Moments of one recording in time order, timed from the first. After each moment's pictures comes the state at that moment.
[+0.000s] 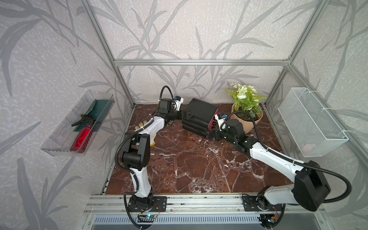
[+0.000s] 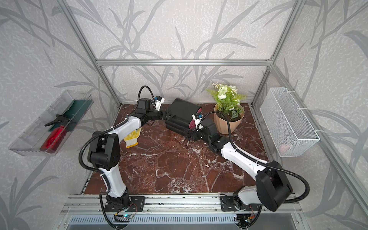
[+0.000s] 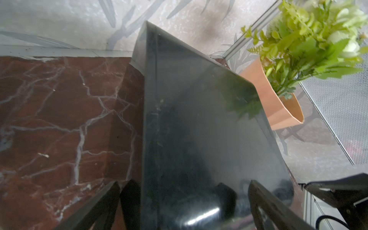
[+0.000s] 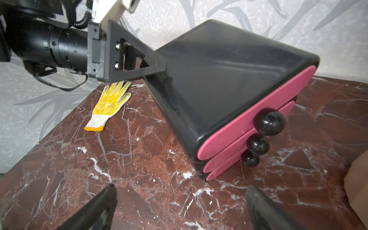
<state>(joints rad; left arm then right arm) -0.22 1.86 1.38 -0.11 0.66 -0.27 0.59 1.35 0.89 0.02 -0.09 0.24</state>
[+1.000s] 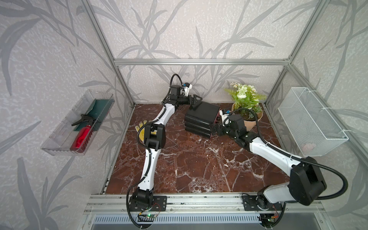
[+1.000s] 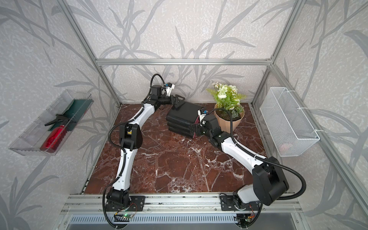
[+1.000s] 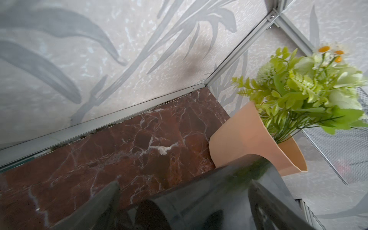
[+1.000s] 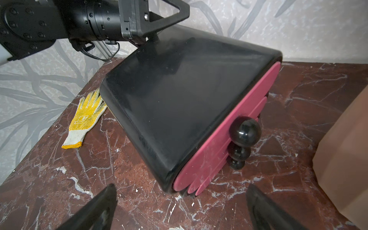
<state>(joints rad) -0.23 2.54 2.36 -0.23 0.84 -0.33 0.51 1.44 0.97 -0.04 -0.08 0.30</state>
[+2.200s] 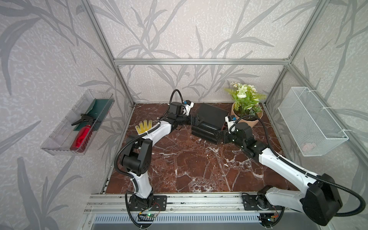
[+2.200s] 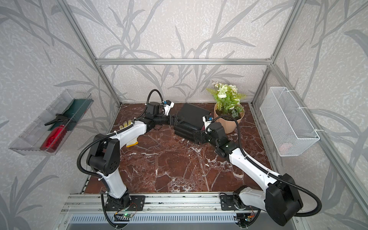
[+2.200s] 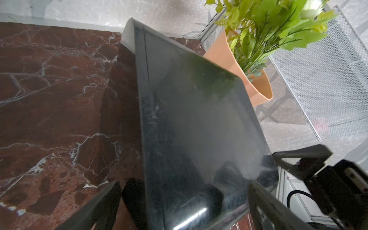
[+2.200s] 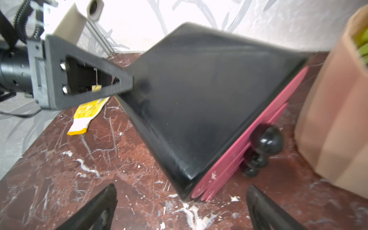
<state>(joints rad) -0.36 1.82 1.31 -0.07 0.63 -0.34 0.52 1.22 0.83 -0.10 -0.02 0.29</state>
